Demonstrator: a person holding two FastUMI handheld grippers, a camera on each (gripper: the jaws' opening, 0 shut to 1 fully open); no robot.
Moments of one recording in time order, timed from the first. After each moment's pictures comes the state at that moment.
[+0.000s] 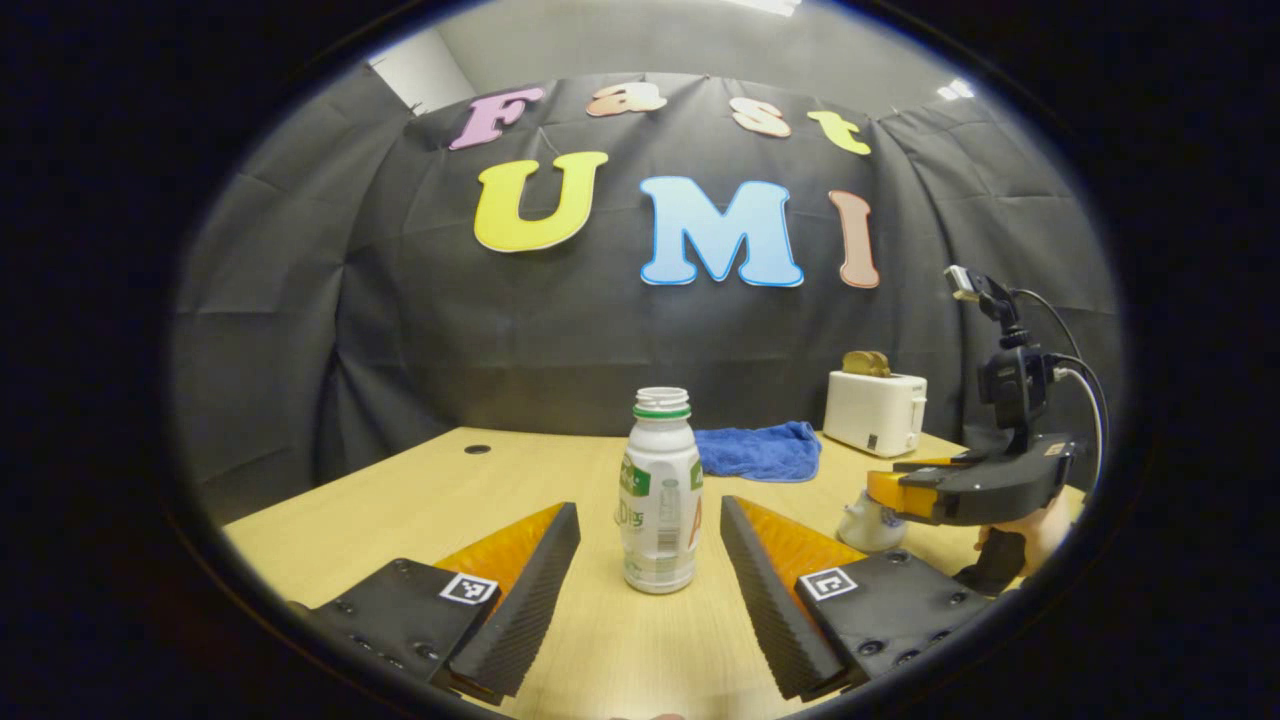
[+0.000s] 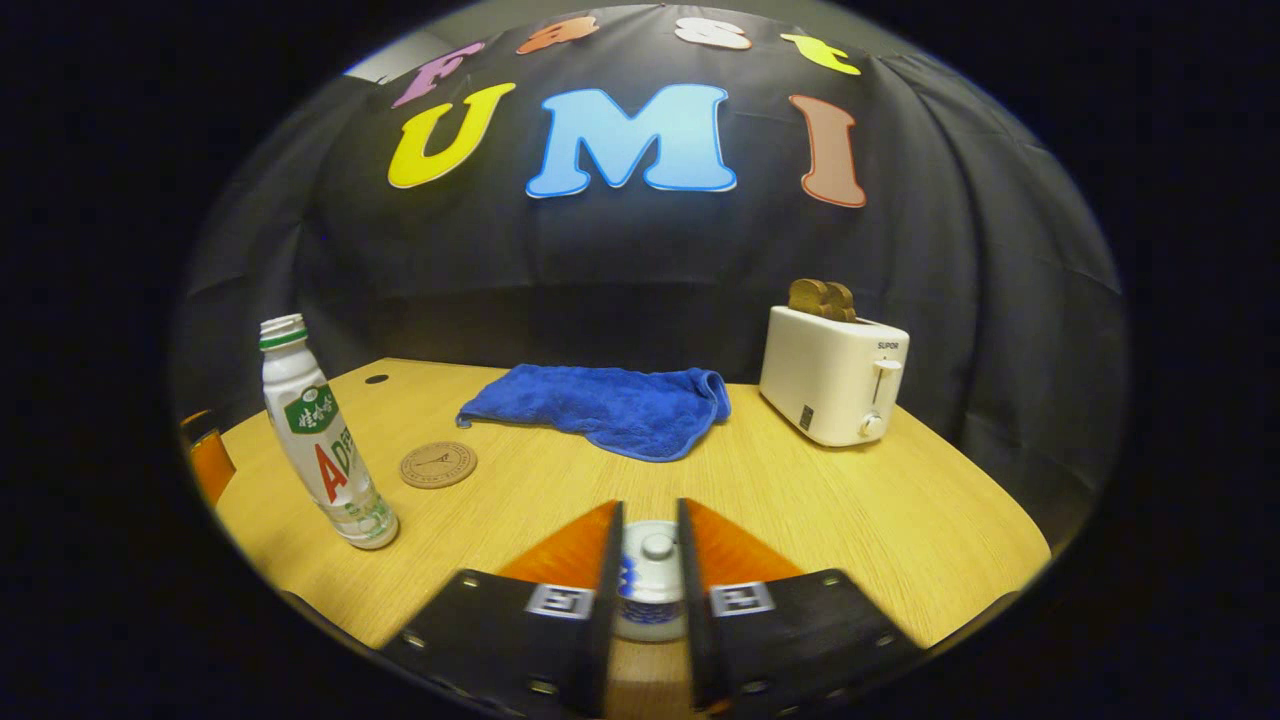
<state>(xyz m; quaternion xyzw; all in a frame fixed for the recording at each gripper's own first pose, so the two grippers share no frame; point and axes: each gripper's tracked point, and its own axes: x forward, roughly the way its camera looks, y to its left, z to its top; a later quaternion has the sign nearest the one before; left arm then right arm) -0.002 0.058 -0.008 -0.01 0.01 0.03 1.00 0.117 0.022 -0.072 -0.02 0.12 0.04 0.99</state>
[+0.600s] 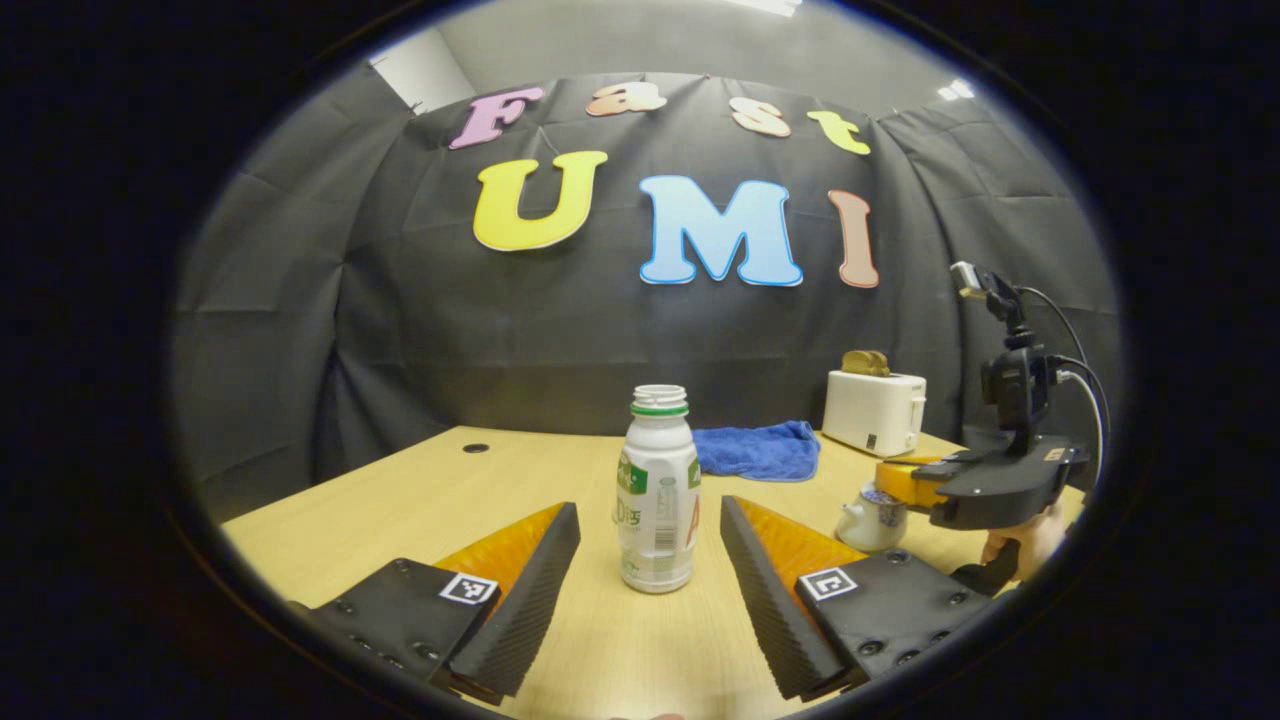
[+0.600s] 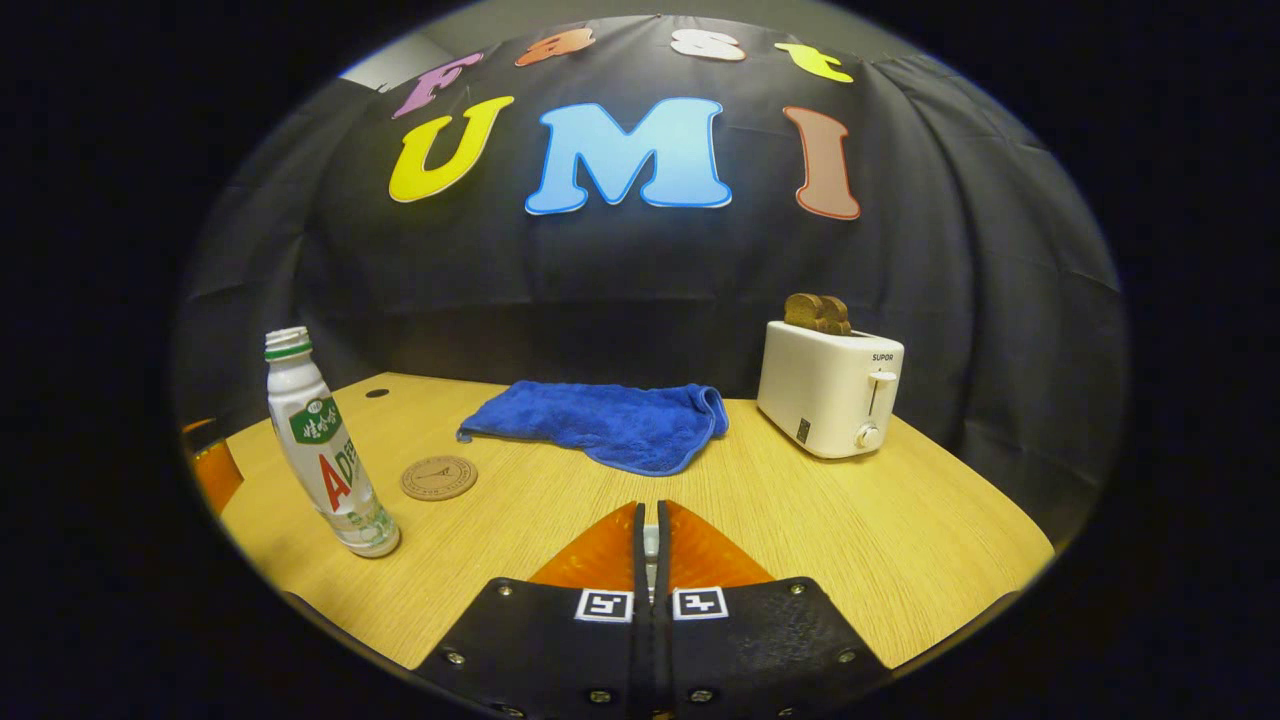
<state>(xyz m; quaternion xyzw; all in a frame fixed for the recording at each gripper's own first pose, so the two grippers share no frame) 0.001 0.057 -0.013 -0.01 0.01 0.03 1.00 0.108 0.018 -0.051 0.00 0.09 0.05 0.99</state>
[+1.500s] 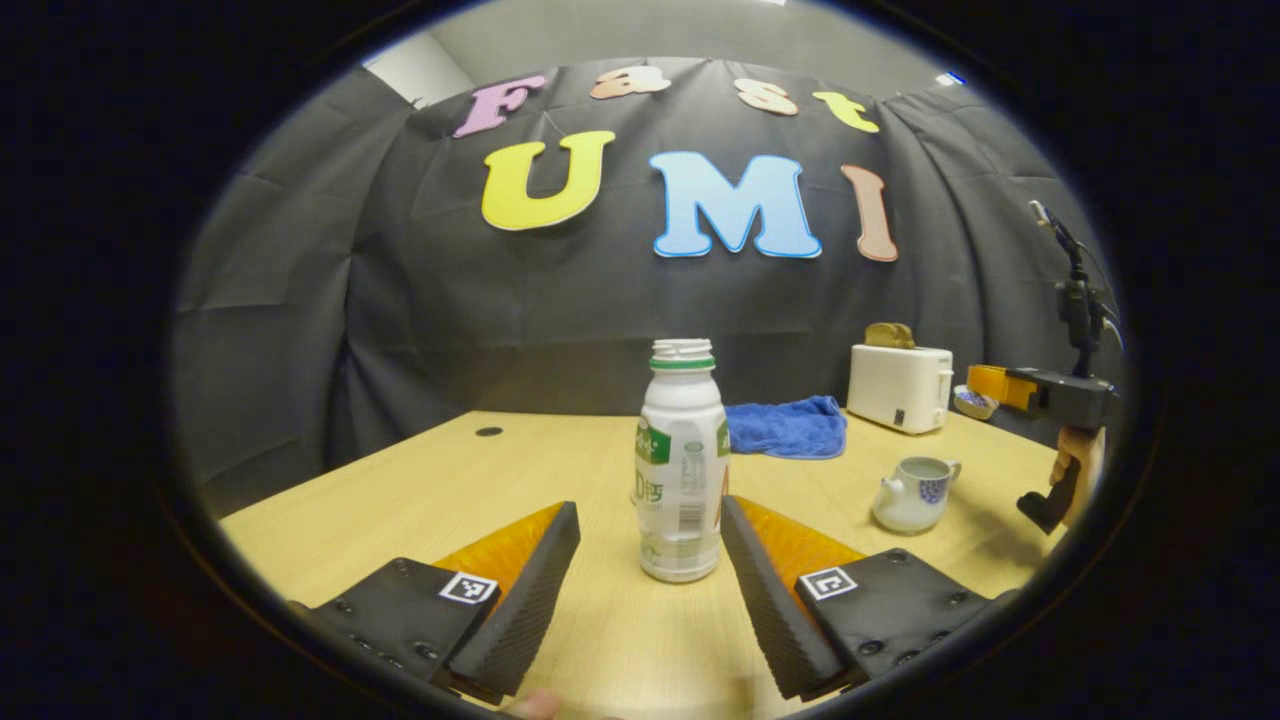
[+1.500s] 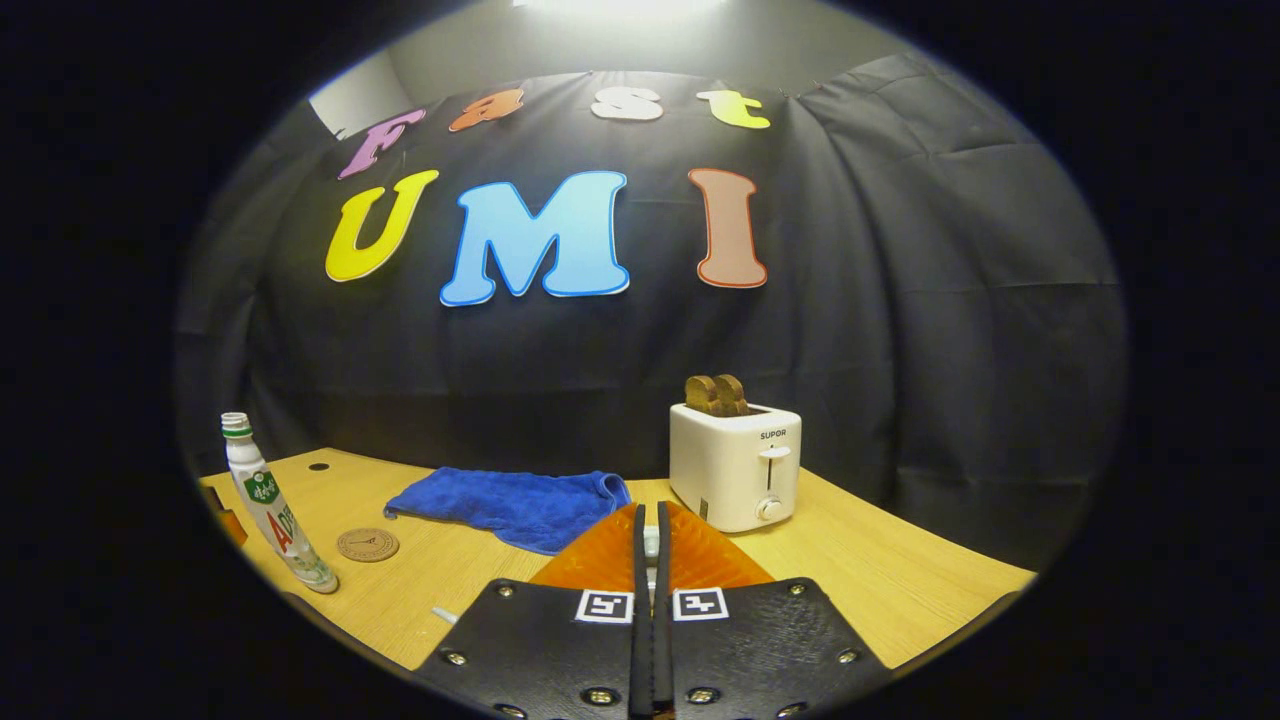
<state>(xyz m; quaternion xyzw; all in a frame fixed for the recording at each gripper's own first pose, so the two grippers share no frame) 0.024 0.065 -0.036 0.02 0.03 0.05 1.00 0.119 -0.077 -0.002 0.02 -0.03 -0.03 1.00</state>
